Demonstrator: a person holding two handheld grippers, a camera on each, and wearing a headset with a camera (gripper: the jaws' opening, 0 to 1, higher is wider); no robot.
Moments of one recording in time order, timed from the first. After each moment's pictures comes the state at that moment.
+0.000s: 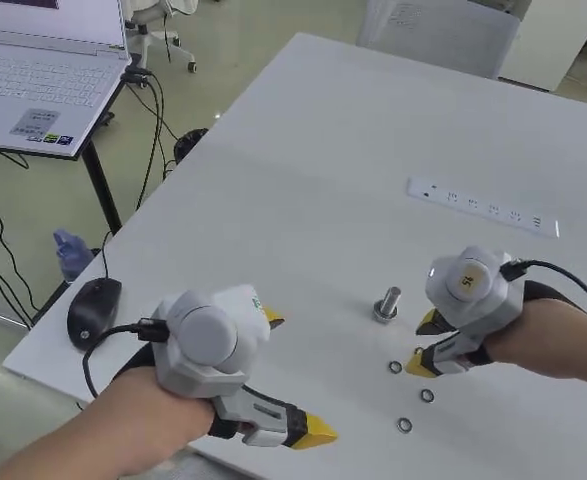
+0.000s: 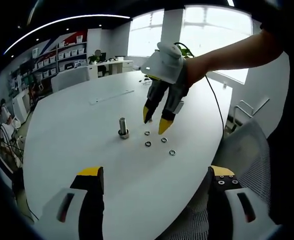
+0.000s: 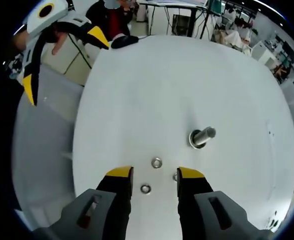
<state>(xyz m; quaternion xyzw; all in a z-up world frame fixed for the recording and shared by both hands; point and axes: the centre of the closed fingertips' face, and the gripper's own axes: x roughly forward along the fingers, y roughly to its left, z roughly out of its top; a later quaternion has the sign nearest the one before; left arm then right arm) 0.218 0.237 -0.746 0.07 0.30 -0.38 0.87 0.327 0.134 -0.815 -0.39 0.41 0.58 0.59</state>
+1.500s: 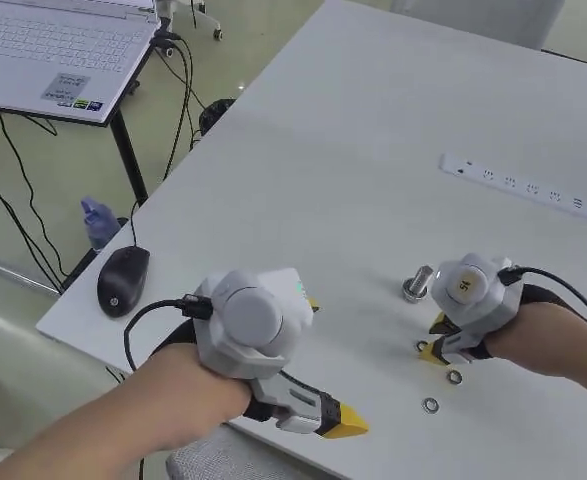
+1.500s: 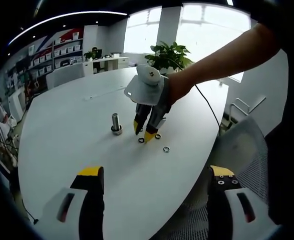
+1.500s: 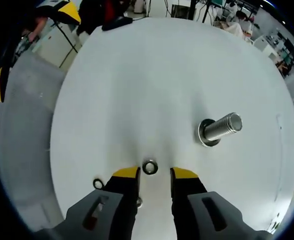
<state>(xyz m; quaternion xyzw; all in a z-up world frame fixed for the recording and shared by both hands) 0.211 0.227 -0.756 0.07 0.32 -0.40 0.86 0.334 0.139 -0.877 -0.42 0.42 0.56 0.58</state>
